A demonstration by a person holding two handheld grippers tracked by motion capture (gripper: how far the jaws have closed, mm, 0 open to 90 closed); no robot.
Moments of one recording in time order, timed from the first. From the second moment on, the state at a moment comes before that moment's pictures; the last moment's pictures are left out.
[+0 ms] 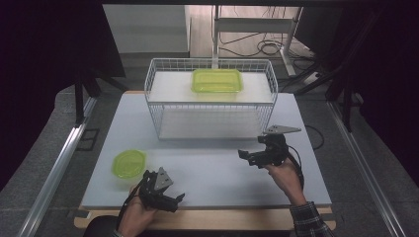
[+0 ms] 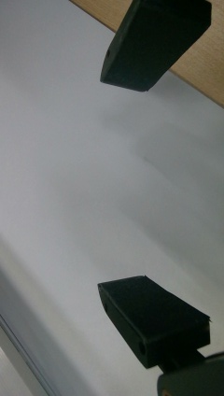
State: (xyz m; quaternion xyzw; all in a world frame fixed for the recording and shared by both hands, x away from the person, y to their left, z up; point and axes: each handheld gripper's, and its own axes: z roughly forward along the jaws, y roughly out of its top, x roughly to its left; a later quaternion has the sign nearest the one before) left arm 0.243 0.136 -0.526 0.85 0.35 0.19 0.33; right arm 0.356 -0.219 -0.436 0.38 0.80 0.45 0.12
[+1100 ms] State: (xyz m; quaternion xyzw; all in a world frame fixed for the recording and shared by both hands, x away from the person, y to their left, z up) left arm 0.242 0.131 -0.533 0.87 0.34 0.19 0.32; right arm 0.317 -0.224 -0.501 0.37 0.83 0.39 0.13
